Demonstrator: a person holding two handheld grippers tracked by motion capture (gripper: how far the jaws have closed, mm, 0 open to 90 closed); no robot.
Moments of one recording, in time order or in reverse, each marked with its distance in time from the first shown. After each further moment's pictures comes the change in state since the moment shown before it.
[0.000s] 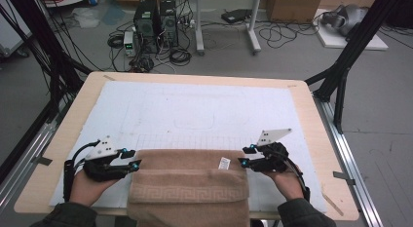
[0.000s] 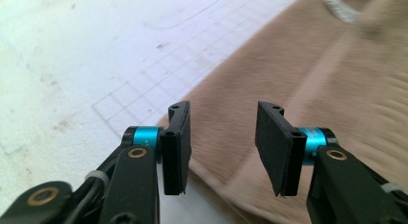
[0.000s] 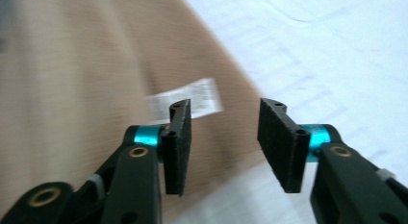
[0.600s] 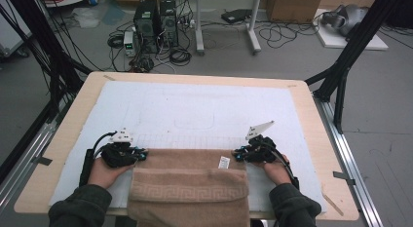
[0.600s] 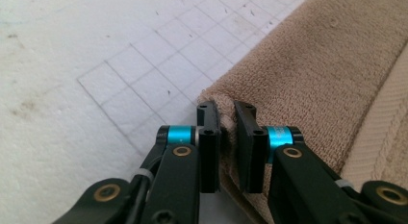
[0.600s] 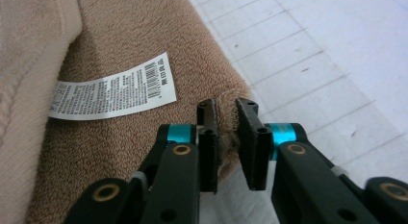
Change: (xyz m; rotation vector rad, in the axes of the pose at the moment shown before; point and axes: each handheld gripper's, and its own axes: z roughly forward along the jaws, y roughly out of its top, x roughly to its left) left arm 0.032 -0.002 0.053 0.133 -0.008 -0.057; right arm -0.035 -0.004 0.047 0.115 0.104 0.014
